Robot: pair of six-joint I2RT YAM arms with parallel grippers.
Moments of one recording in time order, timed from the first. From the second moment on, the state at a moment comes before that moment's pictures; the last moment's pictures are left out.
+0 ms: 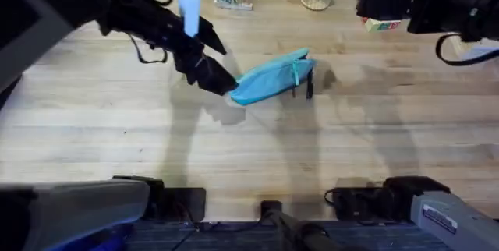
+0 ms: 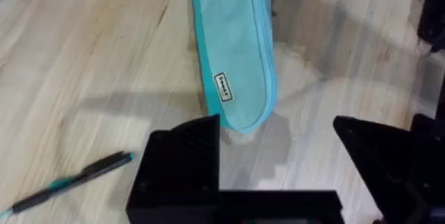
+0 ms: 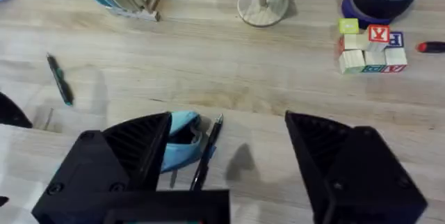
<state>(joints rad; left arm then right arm) -0.11 1.49 1.18 -1.07 0.73 0.97 0.00 1.04 1.03 -0.60 -0.21 0.03</state>
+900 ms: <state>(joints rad) -0.21 1.73 1.18 -0.94 0.76 1.04 0.00 1.04 1.03 -0.61 -0.21 0.03</state>
